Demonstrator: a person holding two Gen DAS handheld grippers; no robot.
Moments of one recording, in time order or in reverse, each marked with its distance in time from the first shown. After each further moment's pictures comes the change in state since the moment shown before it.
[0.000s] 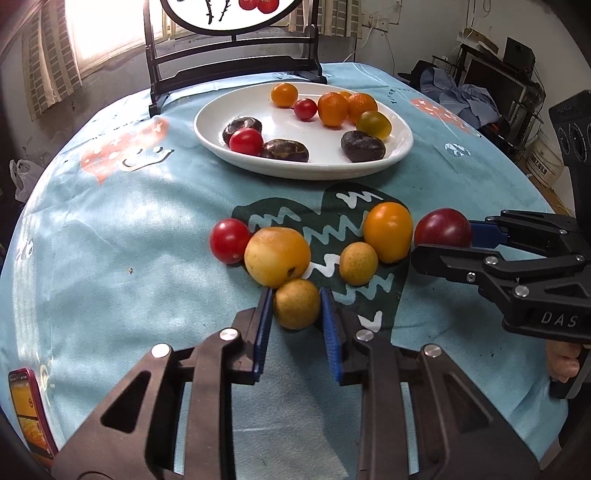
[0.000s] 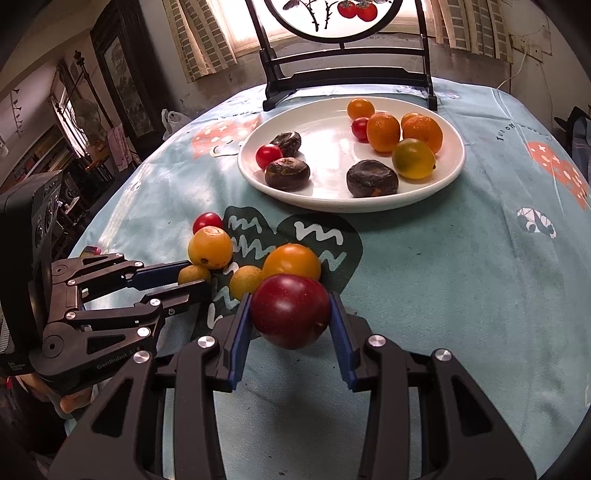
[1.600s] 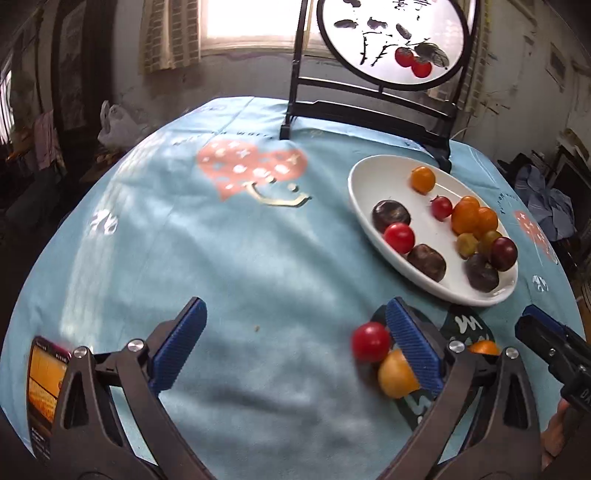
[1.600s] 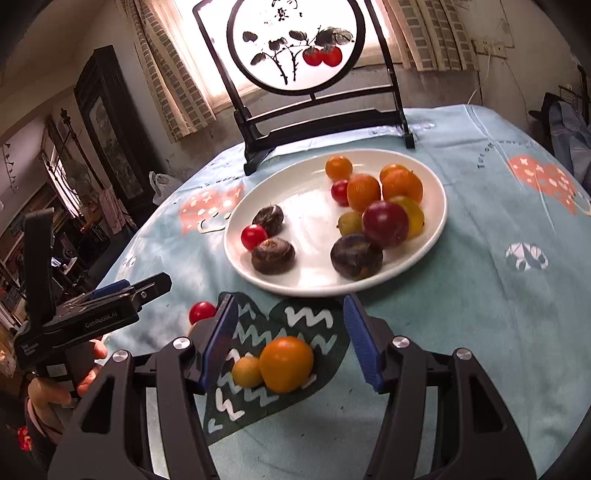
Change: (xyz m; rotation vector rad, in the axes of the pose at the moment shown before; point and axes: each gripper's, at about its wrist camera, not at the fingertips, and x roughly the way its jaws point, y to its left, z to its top) left arm -0.016 0.087 0.030 -0.393 -0.121 0.244; right arm -0.008 -0.012 0.028 0.144 -0.175 0.007
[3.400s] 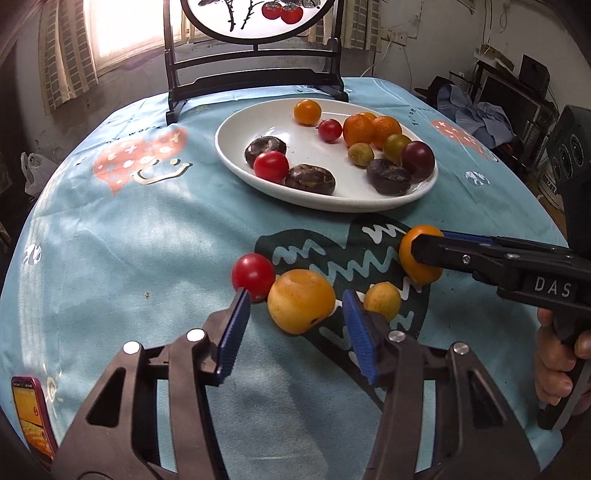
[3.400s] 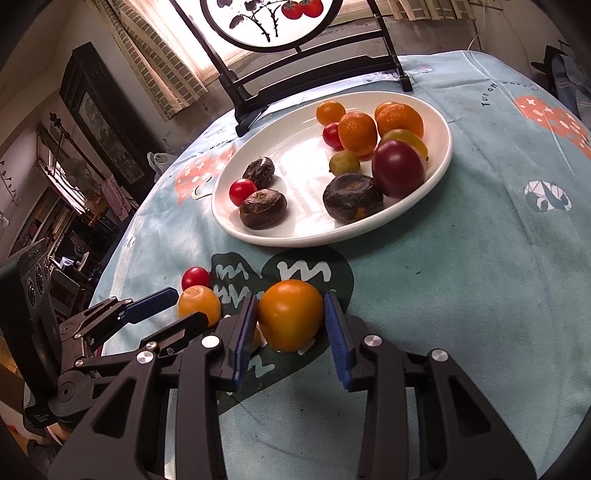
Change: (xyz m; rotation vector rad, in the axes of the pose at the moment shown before) left arm 0.000 -0.069 -0.045 0.348 0.090 -0.211; right arm 0.017 -0.017 -0.011 0.081 0.141 0.042
